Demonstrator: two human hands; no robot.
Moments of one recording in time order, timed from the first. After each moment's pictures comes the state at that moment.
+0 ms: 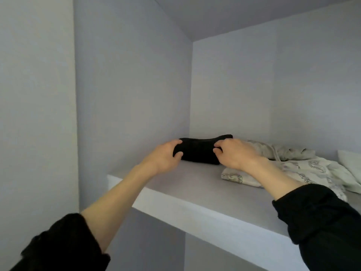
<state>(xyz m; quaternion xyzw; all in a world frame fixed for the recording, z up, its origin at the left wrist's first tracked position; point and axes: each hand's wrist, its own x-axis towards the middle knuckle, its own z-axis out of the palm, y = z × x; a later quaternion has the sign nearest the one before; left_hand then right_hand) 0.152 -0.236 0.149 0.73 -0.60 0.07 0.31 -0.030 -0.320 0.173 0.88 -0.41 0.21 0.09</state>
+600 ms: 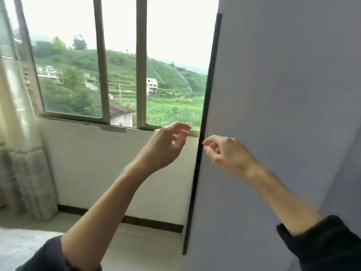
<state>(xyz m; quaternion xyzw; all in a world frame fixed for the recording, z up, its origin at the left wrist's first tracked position) 0.106 0.301 0.064 0.86 -0.16 0.26 0.41 0.120 0.126 0.073 0.95 0.19 0.17 -0.20</state>
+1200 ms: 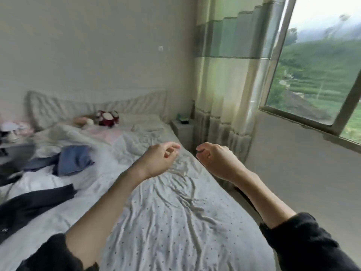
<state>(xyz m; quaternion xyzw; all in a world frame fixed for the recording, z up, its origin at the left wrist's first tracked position) -0.223 0.742 -0.029 0.85 0.39 0.26 0.26 -0.054 0.664 -0.013 0.73 0.65 -0.05 -0.23</state>
